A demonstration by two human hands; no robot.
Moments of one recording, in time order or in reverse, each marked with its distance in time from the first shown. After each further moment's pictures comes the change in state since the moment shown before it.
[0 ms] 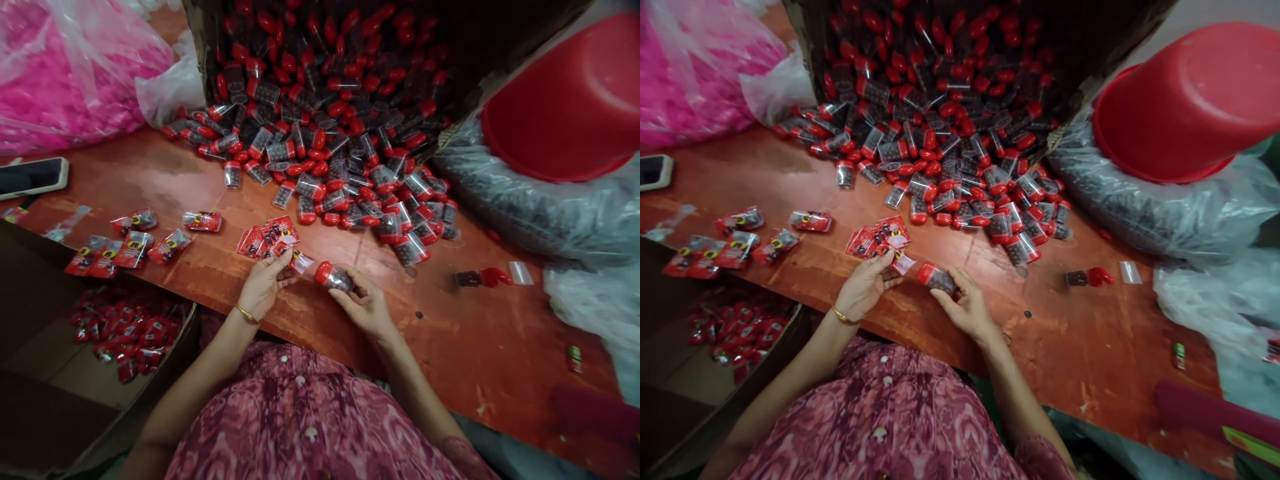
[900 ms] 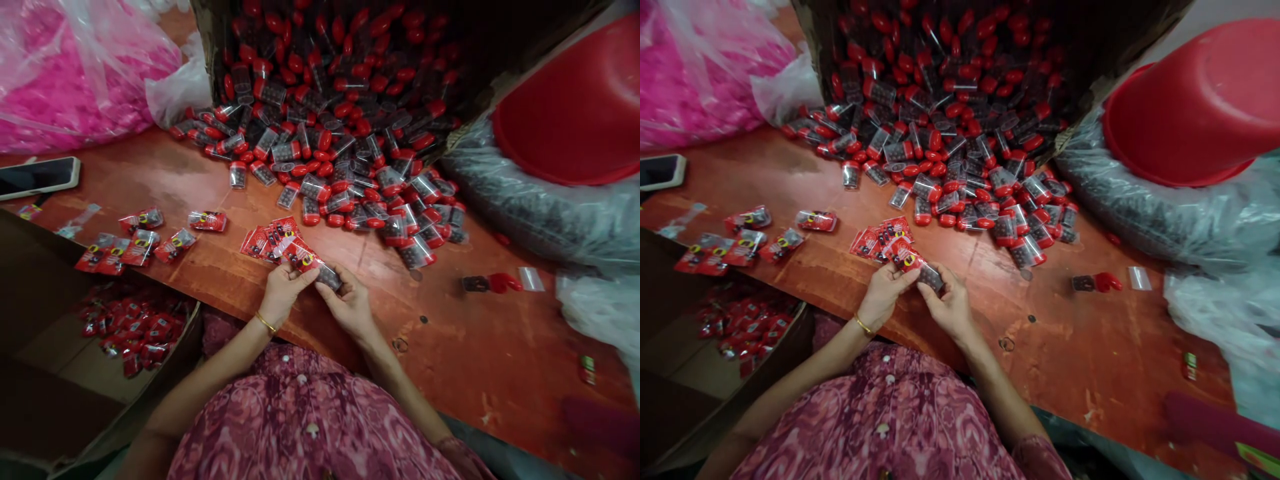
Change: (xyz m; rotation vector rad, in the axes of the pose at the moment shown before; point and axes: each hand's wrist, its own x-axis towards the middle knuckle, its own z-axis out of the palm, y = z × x) left_hand 0.002 -0.032 0.012 0.017 -0.048 0.215; right_hand 0.007 -0.009 0.034 0.316 0.050 0.174
